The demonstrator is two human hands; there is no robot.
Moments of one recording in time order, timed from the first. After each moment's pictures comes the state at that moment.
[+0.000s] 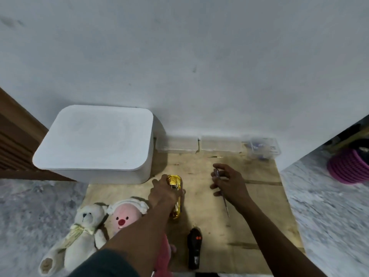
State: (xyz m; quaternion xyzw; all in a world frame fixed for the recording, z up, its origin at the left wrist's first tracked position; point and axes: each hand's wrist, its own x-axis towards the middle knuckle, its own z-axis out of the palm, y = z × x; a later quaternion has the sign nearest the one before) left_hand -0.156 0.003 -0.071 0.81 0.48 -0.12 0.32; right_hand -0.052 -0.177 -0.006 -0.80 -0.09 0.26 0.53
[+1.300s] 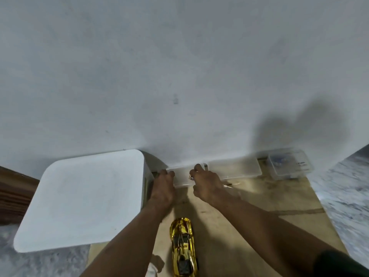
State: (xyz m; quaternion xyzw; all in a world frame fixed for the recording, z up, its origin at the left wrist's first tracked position) left_hand -0.023 0.110 -0.065 0.95 0.27 -0.12 0.10; right_hand 0.067 -0.027 -0.075 -0.90 -0.39 0.19 0.08
